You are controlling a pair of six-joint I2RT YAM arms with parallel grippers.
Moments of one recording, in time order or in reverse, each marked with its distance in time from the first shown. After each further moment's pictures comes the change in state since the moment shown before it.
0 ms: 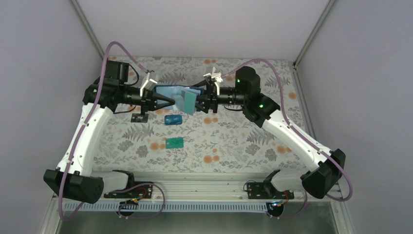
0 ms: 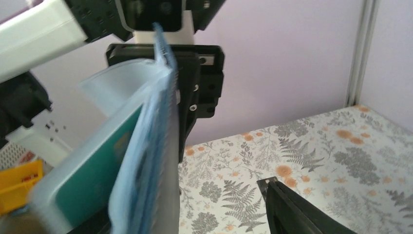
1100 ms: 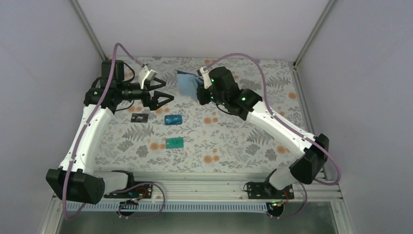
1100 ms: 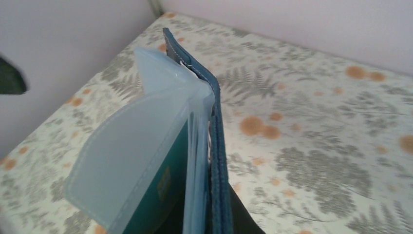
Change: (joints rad) left arm 0.064 -0.013 -0.093 0.245 -0.312 -0.266; right arm 0.106 0.181 0.204 -0.388 0.904 0.183
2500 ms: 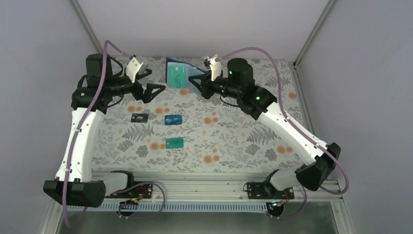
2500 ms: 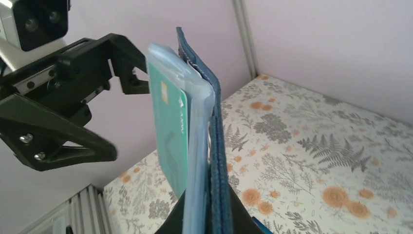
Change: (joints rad) left arm 0.054 -0.029 0.117 -0.012 -0.254 0.016; right arm -0.048 -0.067 0.004 0.202 -0.395 0.029
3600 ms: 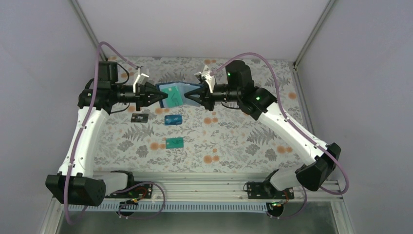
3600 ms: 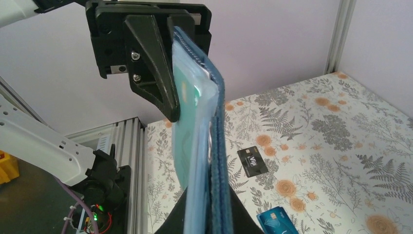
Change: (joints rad) left arm 0.009 0.004 -0.106 -0.064 0.534 0.087; right arm -0.014 -0.010 -0.008 -0.105 -0.366 -0.330
